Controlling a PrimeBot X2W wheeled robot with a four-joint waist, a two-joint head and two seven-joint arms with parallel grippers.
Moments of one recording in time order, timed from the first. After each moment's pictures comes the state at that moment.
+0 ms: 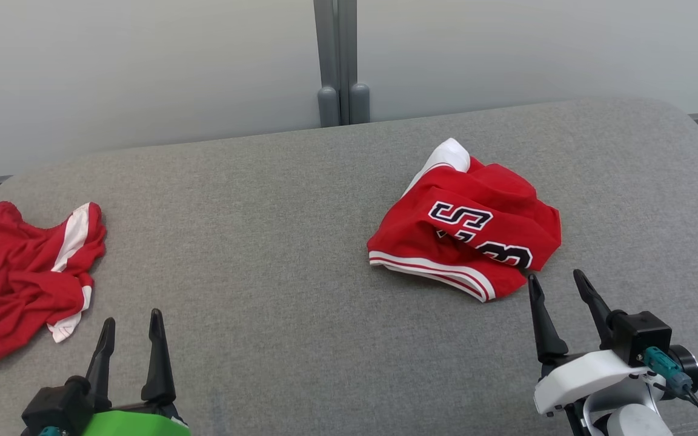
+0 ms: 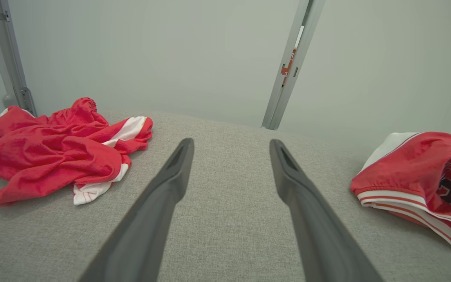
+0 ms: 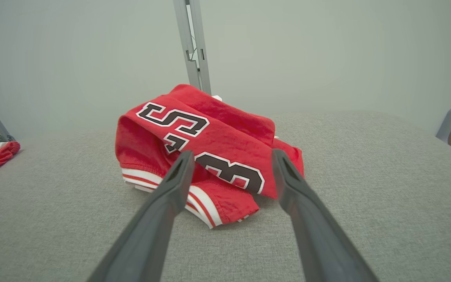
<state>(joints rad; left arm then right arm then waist) 0.06 0.10 -0.01 0.15 -0.37 -0.08 -0.26 -0.02 -0.05 0.04 0.20 0.13 0.13 -0.21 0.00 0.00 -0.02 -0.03</state>
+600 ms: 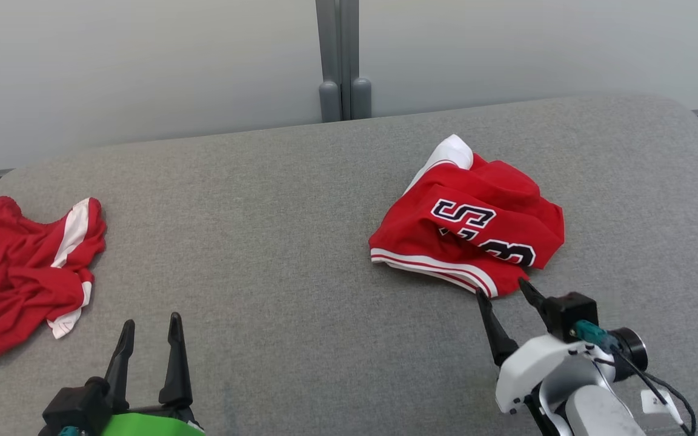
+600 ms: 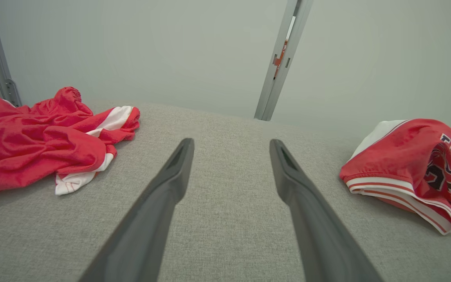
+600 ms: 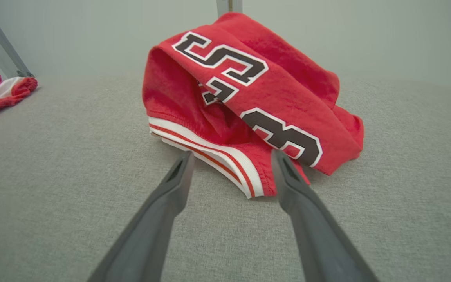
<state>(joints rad) 0.08 0.07 -0.02 0.15 -0.34 -0.11 -0.26 -0.11 -0.05 0.15 0.33 0.10 0.13 -0.09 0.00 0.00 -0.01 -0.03</state>
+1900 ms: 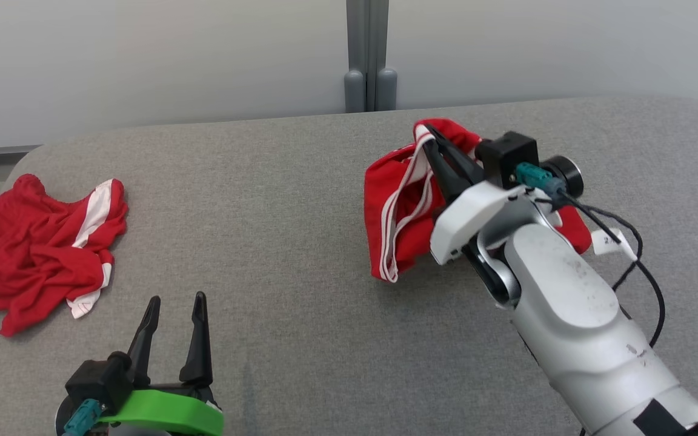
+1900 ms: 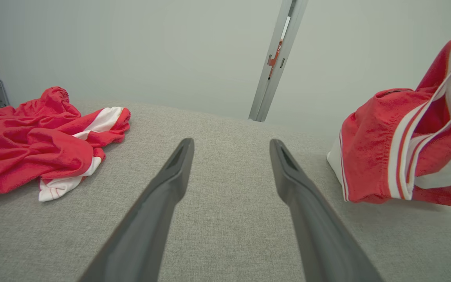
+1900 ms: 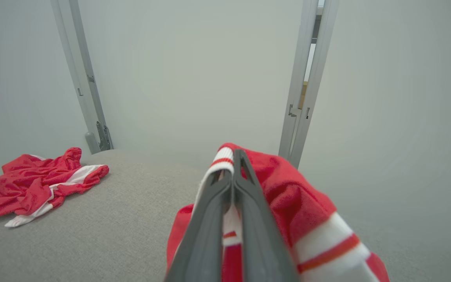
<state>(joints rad) -0.01 0.07 -0.08 0.21 -0.35 -0.13 -0.26 -0.66 -0.05 0.38 0.60 0.21 0.13 -0.16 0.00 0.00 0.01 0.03</state>
